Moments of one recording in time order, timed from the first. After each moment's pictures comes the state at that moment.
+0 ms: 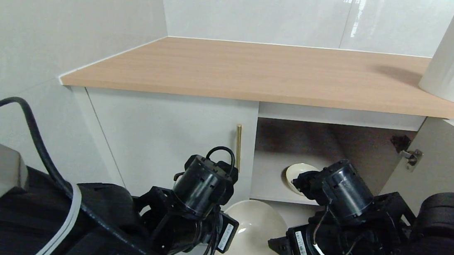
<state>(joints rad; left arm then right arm) -0.82 1.88 -0.87 -0.23 0.24 -0.21 0.80 1.77 -0.93 0.05 -0.14 0.36</state>
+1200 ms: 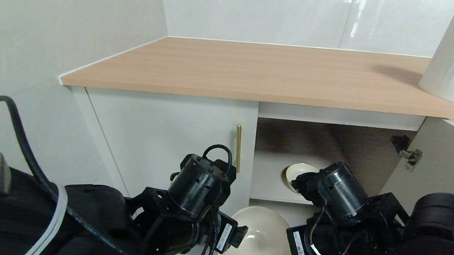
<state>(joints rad) -0.82 1.85 -0.85 -0.24 0.25 -0.22 0.79 1.79 -0.94 0.05 -0.14 0.39</state>
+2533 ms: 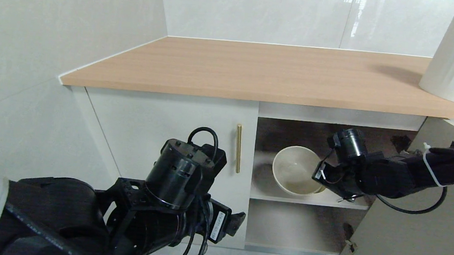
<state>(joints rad) -0.82 1.75 -0.85 -0.24 0.26 -0.24 0.39 2.08 -1.22 -0.10 -0.25 0.75</state>
